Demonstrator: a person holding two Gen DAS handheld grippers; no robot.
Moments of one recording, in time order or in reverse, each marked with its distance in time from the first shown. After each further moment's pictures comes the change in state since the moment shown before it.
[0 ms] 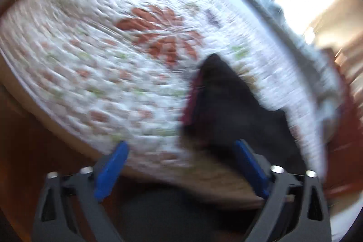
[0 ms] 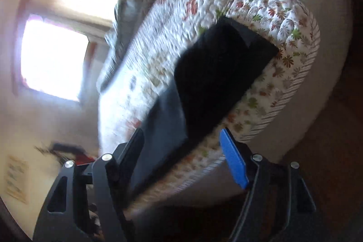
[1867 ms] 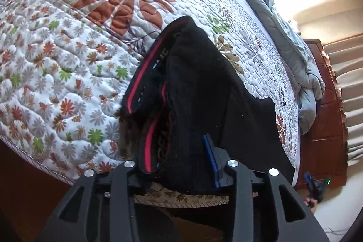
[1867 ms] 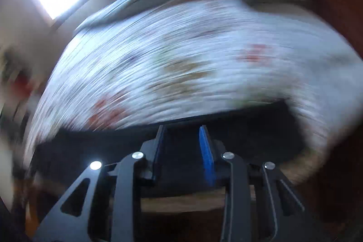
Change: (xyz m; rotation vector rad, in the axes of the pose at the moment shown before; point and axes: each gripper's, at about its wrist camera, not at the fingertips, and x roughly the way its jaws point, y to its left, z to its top) left arm 0.061 -0.024 0.004 0.022 0.133 -0.111; right arm 0.088 0.180 -0.033 -0.761 0.218 -0.306
